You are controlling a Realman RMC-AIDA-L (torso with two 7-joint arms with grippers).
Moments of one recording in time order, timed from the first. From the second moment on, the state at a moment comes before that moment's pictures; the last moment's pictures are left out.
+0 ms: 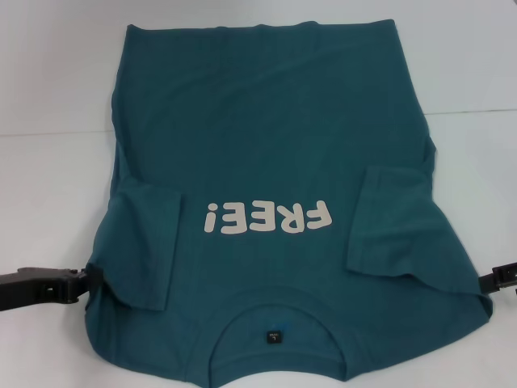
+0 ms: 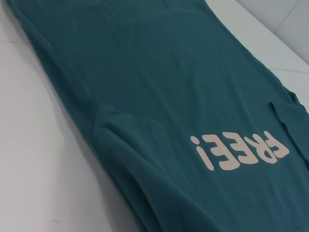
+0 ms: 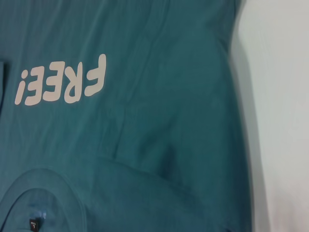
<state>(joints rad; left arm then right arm) -0.36 -2.16 0.79 1.04 2.22 1.34 -2.06 0.56 1.86 -0.61 -0.79 -2.56 -1.63 2.50</state>
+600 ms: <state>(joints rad) -0.36 -2.16 0.79 1.04 2.22 1.35 -2.05 0.57 1.87 -0.62 -0.79 -2.56 -1.61 2.50</state>
